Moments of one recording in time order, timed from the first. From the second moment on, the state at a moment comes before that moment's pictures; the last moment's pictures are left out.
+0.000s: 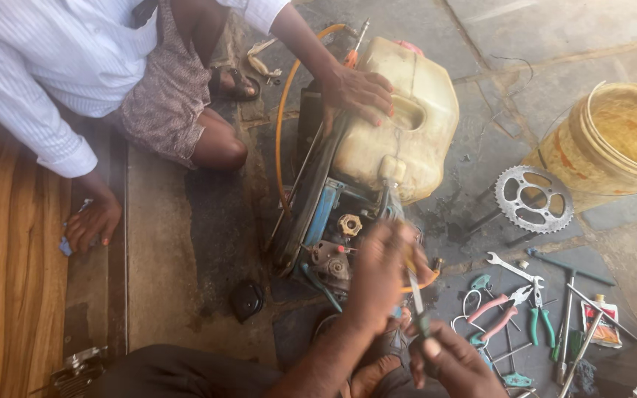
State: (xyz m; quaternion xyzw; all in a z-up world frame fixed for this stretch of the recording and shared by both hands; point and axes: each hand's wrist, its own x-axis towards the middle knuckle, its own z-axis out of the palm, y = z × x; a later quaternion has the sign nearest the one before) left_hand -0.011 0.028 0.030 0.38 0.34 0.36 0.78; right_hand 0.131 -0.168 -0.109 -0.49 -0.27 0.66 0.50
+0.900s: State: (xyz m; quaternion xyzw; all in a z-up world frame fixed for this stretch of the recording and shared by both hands) left_hand -0.139 0.041 0.084 0.87 0.22 0.02 0.44; right_hand 0.100 -0.140 0.019 -0.64 -0.70 0.08 0.31
